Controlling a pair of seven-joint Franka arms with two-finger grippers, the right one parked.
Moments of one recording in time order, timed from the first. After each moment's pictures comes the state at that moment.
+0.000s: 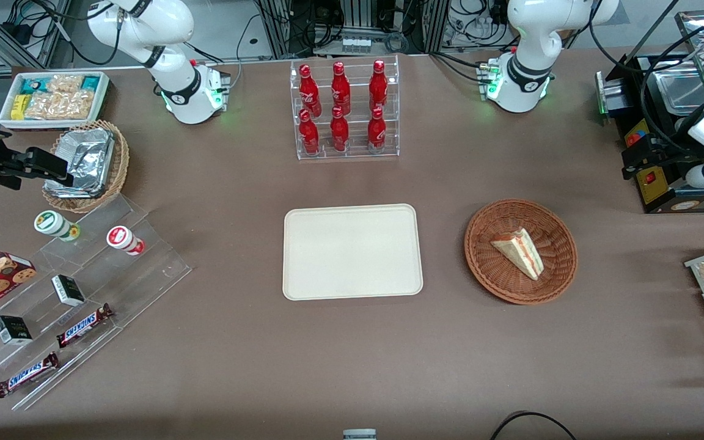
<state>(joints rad) 0.01 -0.03 -0.06 -1.59 0.03 1.55 0.00</state>
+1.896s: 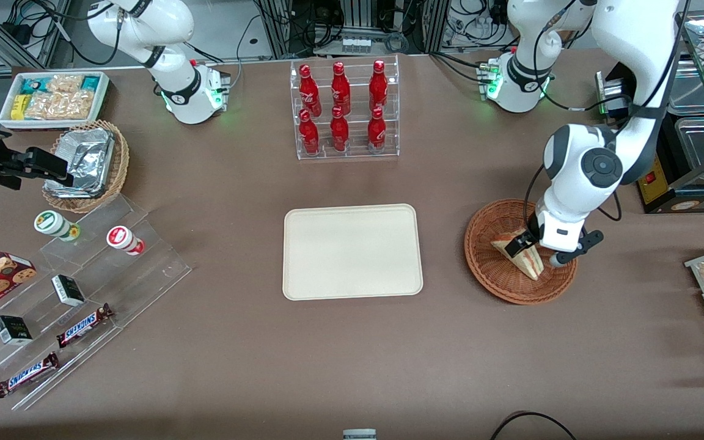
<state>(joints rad) -0.07 0.23 -0.11 -2.25 0.02 2.57 -0.72</state>
